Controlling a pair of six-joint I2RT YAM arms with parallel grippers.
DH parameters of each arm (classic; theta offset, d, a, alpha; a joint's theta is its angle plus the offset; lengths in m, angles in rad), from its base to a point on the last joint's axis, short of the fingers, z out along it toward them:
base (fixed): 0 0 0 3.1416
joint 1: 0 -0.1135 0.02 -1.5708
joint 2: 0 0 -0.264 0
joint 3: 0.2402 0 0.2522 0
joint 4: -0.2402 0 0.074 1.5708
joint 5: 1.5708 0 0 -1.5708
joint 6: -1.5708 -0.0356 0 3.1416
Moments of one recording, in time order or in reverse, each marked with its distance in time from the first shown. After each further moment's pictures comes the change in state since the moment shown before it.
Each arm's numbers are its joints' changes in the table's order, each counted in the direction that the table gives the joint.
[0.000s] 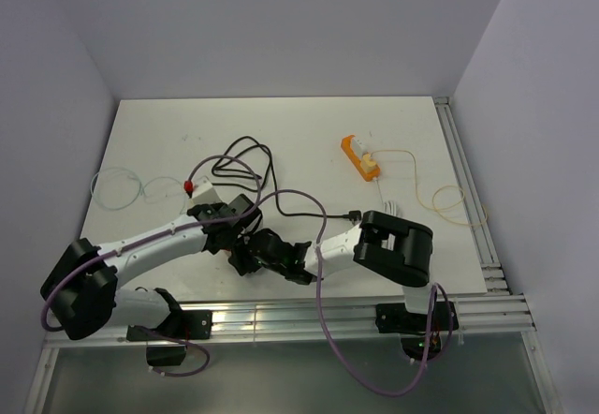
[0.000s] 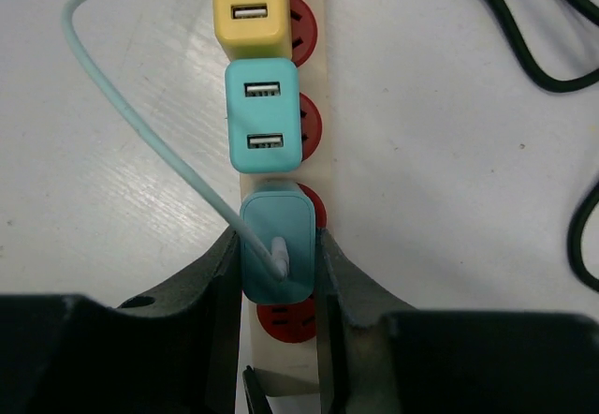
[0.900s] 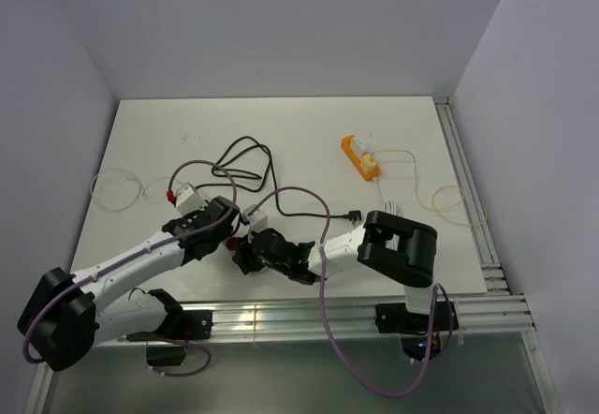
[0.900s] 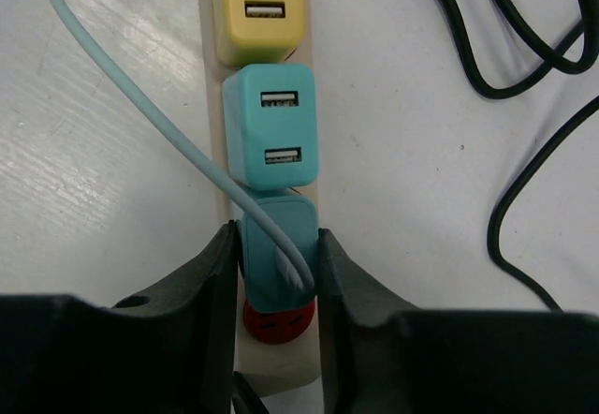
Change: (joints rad) left arm -0.099 0.196 -0.187 0.251 0.143 -0.005; right arm 0.008 0.030 -0.039 0.007 0.019 0.004
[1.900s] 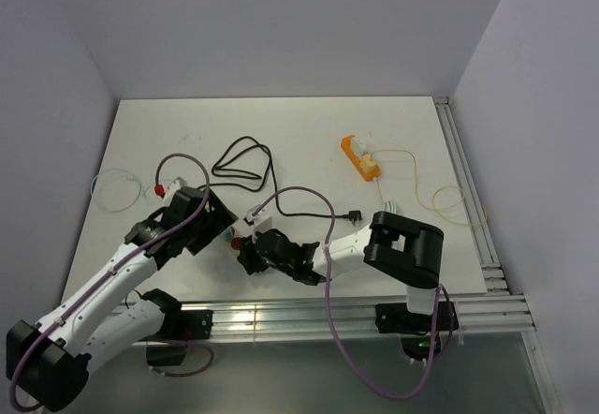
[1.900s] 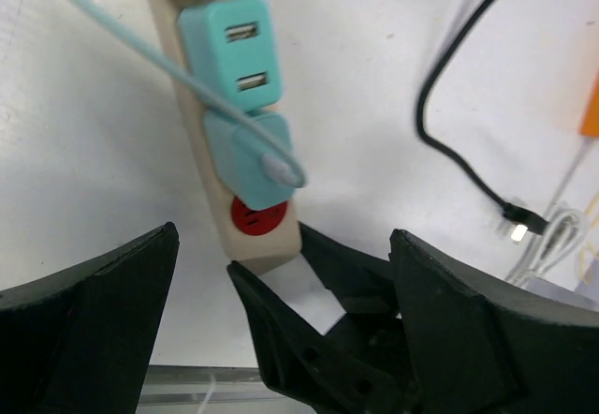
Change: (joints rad) left arm -0.178 0.259 0.057 -0.142 0.409 -0.162; right arm 0.000 0.039 -0.034 -0.024 0.021 -0.012
